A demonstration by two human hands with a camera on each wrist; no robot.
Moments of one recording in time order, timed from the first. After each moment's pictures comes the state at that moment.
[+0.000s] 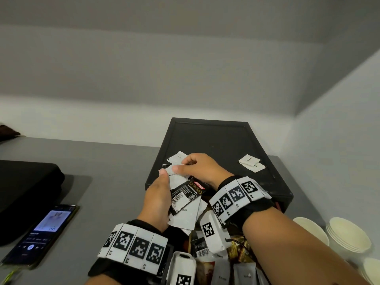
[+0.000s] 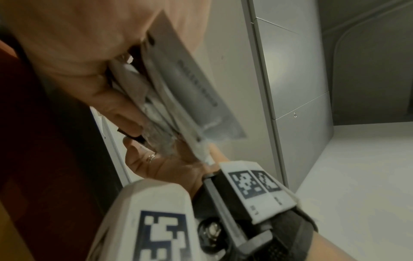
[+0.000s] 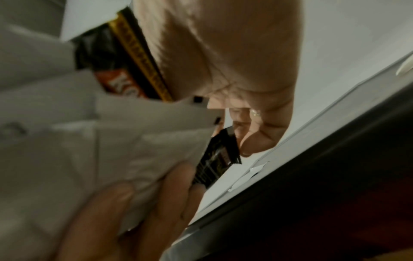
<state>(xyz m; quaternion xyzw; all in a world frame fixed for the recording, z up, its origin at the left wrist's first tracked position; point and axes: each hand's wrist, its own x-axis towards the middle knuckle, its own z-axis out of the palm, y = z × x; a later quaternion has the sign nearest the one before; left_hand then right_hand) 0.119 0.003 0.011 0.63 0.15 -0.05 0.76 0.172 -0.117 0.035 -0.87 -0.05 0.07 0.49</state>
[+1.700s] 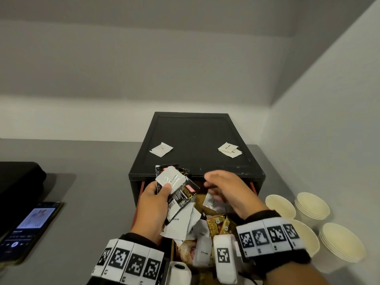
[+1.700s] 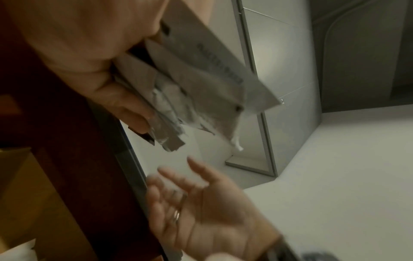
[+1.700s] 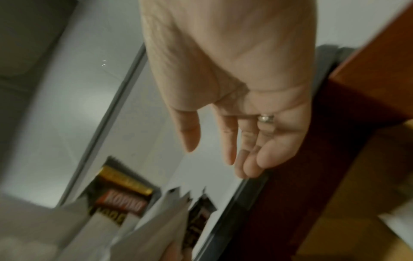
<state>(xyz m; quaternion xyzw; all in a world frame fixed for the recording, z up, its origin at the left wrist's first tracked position) 0.079 -0.015 -0.019 0.68 0.11 -0.04 0.73 0.072 -0.184 0.010 -0.78 0.13 0.06 0.61</state>
